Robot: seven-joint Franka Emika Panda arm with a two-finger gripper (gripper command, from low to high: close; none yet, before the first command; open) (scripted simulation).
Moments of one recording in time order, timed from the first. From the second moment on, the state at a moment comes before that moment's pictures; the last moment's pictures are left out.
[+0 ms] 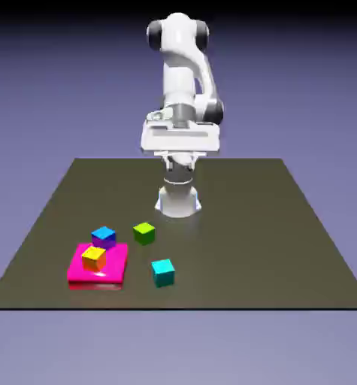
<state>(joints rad) 0.02 -0.53 -0.02 -2.78 0.03 2.99 0.75</state>
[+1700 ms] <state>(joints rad) -0.04 0.45 -0.76 -2.14 0.61 1.61 0.92</state>
